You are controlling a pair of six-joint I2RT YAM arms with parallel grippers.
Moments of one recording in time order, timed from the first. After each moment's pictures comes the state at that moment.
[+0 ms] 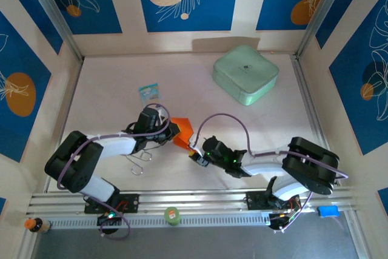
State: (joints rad) left arm -0.56 1.50 0.55 0.29 0.42 -1.12; right arm 1.07 1.45 0.42 0.38 0.21 -0.08
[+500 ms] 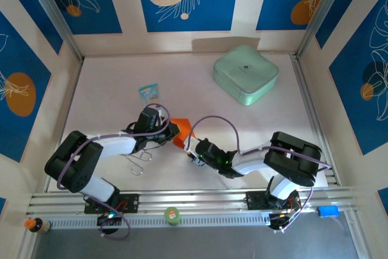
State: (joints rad) left arm -0.56 1.50 0.55 0.27 0.42 -1.12; right arm 1.10 1.60 0.46 0.45 0.33 -0.15
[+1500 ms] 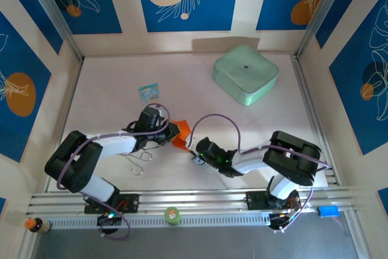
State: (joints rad) left arm -0.56 1.50 0.57 0.20 0.41 -1.12; right arm 1.07 1.60 0.46 0.44 0.30 -0.07
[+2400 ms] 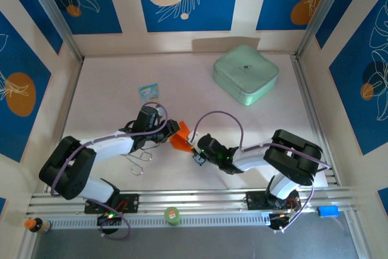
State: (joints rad) left arm -0.56 1.42 0.58 0.11 0.34 -1.09; right arm 1.02 1.60 0.48 0.40 0.20 0.05
